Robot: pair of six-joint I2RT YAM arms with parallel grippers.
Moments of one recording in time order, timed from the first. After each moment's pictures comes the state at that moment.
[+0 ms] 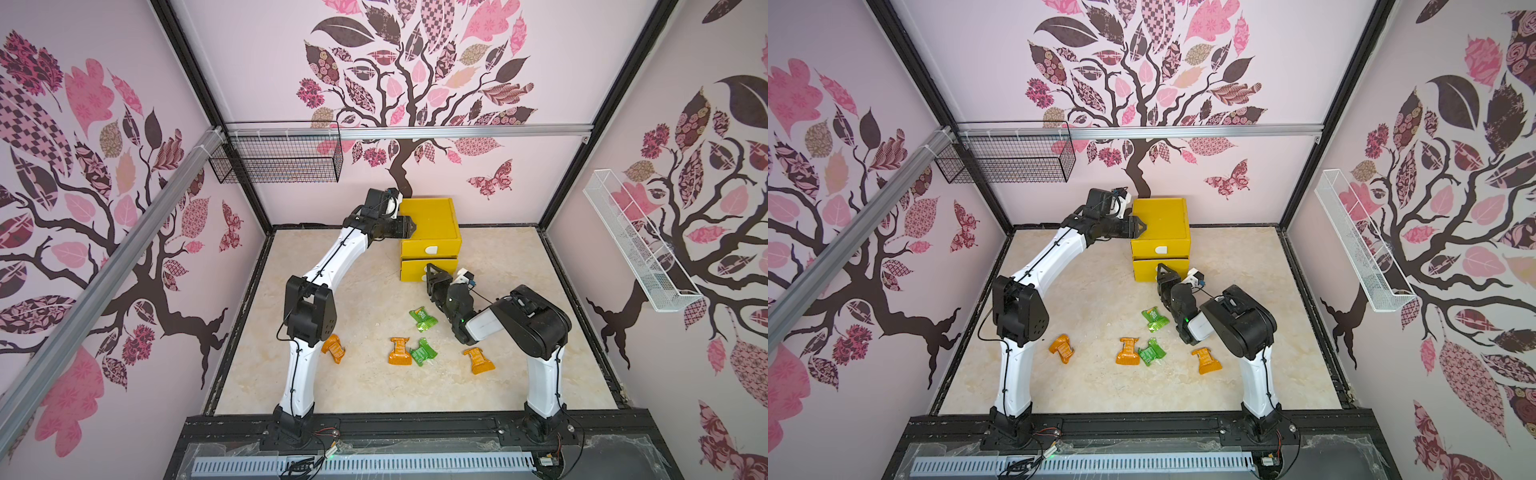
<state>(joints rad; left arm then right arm) -0.40 2.19 2.13 -0.59 0.31 -0.26 0.59 2.00 0.74 1.23 0.27 1.58</state>
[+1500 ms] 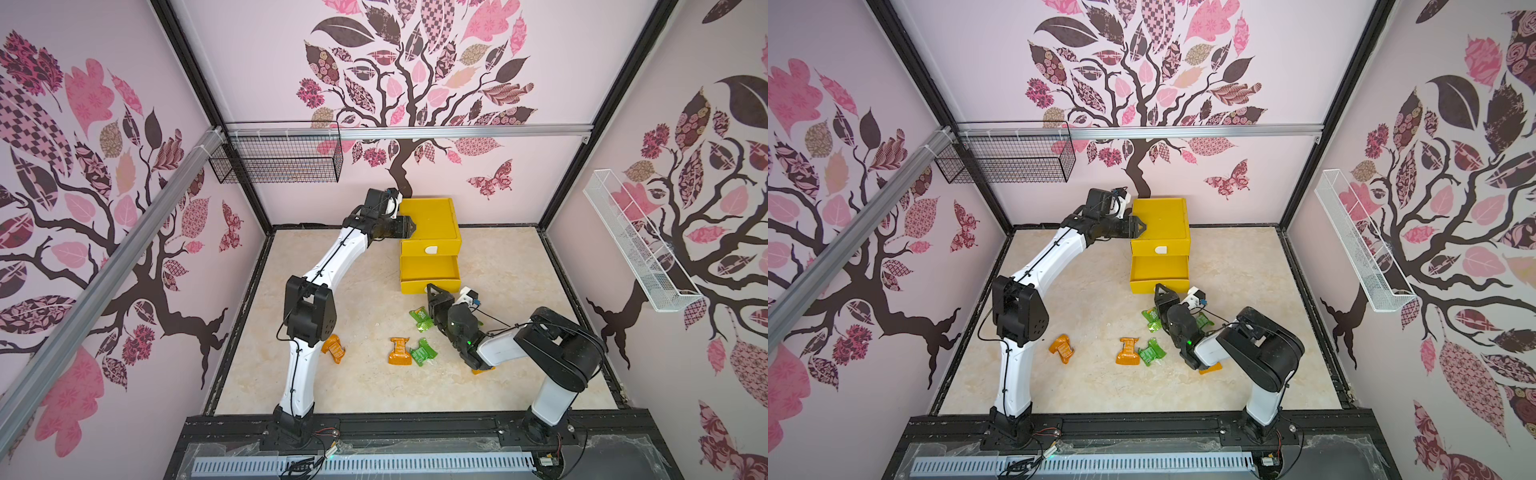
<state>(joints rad) -0.40 2.19 2.13 -0.59 0.32 -0.26 0.77 1.75 0.52 1.09 0.41 1.59</state>
